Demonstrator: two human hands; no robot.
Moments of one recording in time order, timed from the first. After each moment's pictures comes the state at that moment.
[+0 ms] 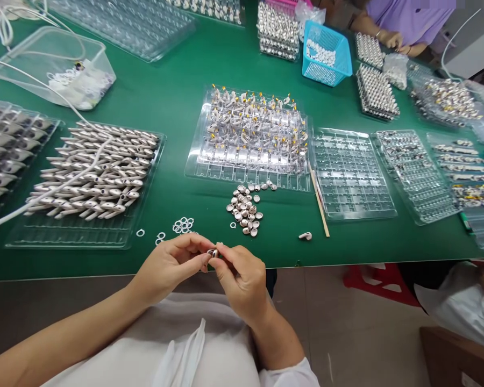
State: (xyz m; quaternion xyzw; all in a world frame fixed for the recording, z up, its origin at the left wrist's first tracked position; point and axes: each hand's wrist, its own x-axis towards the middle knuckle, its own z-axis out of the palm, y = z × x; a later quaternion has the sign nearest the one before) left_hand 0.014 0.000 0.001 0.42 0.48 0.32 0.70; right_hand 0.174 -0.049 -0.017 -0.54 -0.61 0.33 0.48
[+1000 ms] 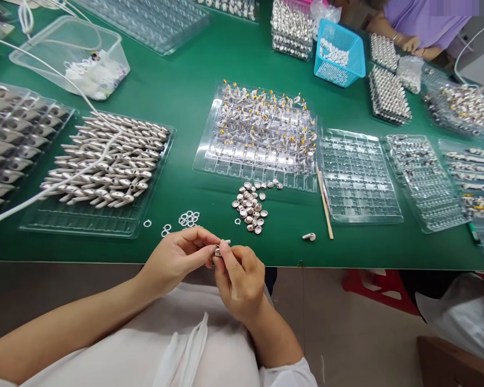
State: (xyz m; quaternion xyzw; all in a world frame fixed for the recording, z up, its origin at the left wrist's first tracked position) left_hand 0.021 -0.002 0.006 0.39 0.48 0.34 0.71; right_hand 0.171 -0.058 -0.030 -0.53 -0.72 0.11 0.43
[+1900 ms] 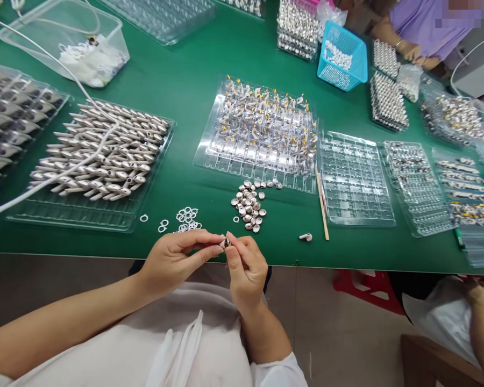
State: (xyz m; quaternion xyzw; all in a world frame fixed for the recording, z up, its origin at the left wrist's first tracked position) left_hand 0.021 -0.009 -0.005 0.57 0.46 0.41 0.55; right_hand 0.169 -0.057 -0.036 -0.58 -0.47 0.40 0.54
